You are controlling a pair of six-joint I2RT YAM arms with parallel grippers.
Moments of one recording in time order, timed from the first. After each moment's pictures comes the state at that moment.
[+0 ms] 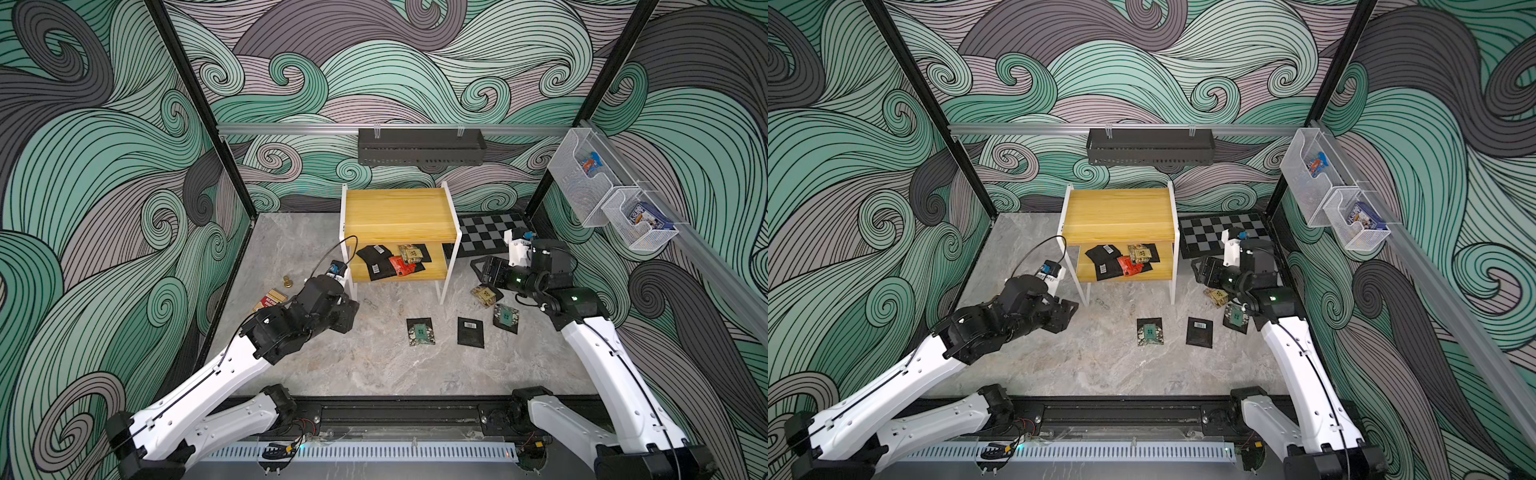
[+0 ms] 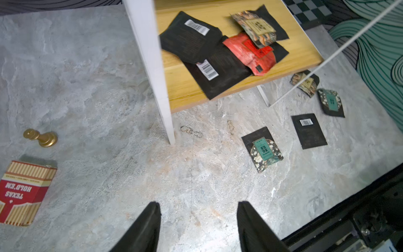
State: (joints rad) left arm -0.71 0.90 0.98 -0.85 -0.17 -0.40; right arm 0.11 1.01 1.04 -0.68 -0.31 0.40
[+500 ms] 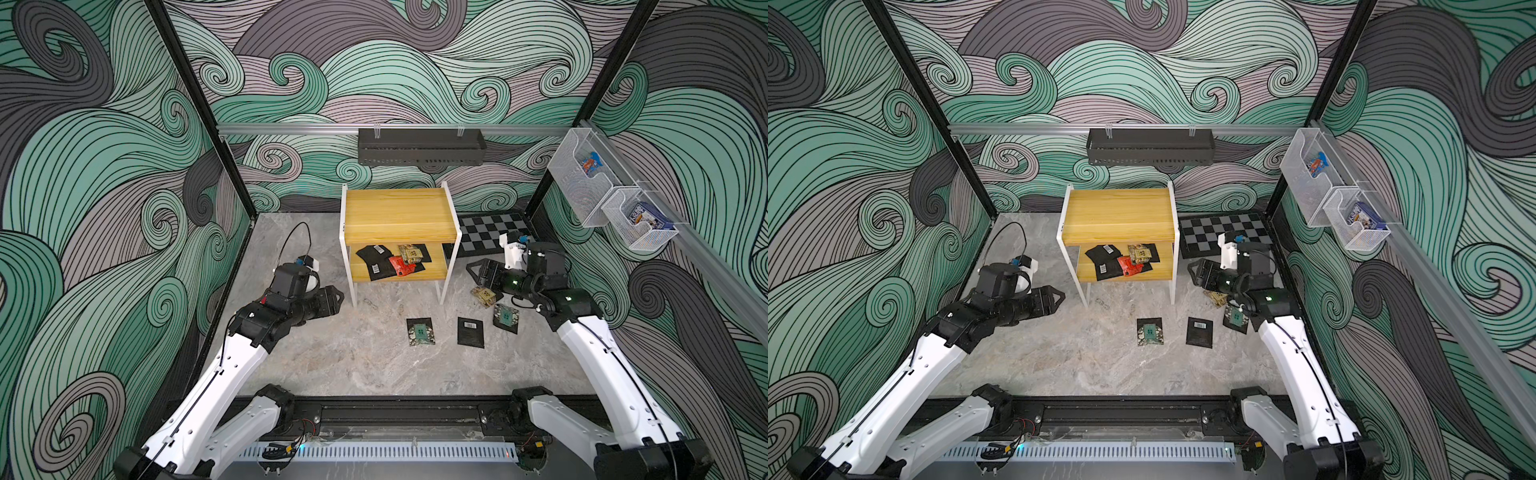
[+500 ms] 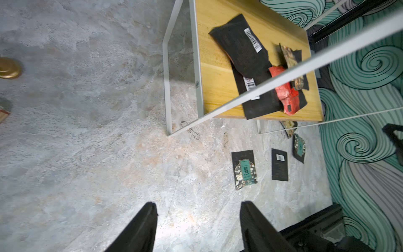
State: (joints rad) left arm -0.34 0.91 0.91 -0.77 0.19 -0.56; right arm 0.11 1.00 0.99 -0.65 -0.36 0.42
